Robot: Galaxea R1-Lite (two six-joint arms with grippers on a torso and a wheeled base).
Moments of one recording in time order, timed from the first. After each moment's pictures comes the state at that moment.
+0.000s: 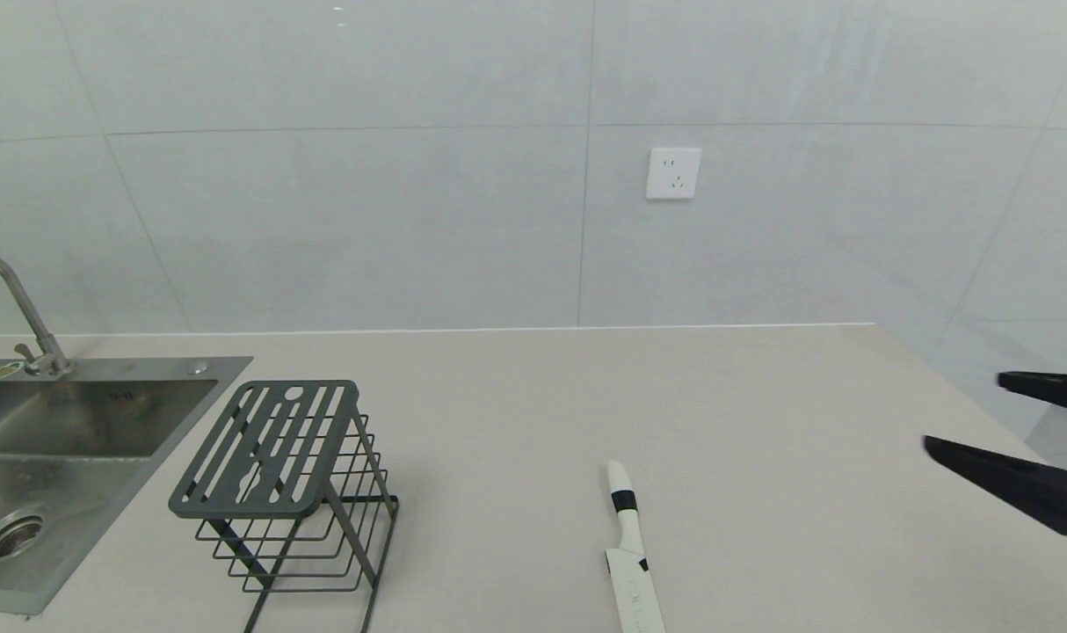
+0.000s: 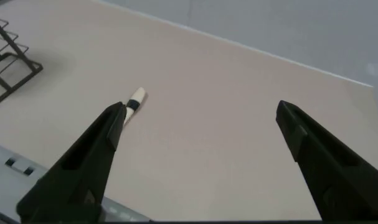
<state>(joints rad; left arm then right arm) 0.00 0.00 0.00 0.01 -0.05 0.00 0.25 1.05 -0.64 0.01 0.20 -0.18</state>
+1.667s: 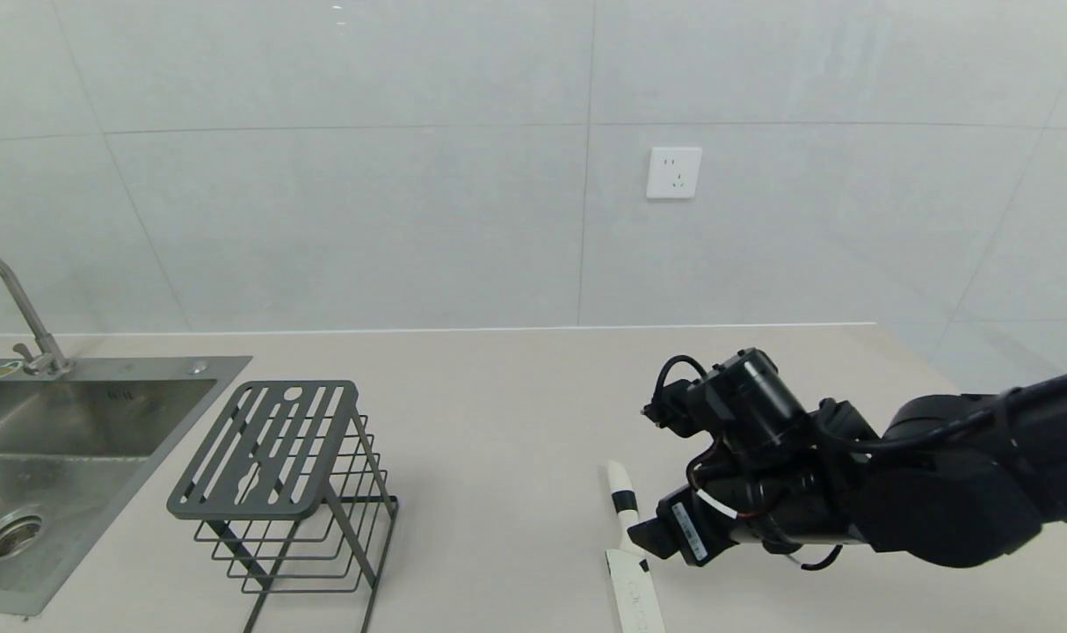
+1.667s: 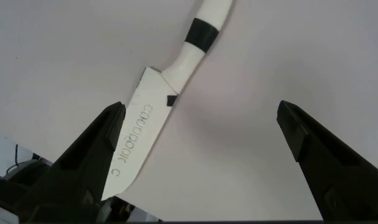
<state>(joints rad) 0.00 0.00 0.00 0.01 -0.04 0.01 0.71 1.89 -0.87 -0.01 -0.10 0.19</state>
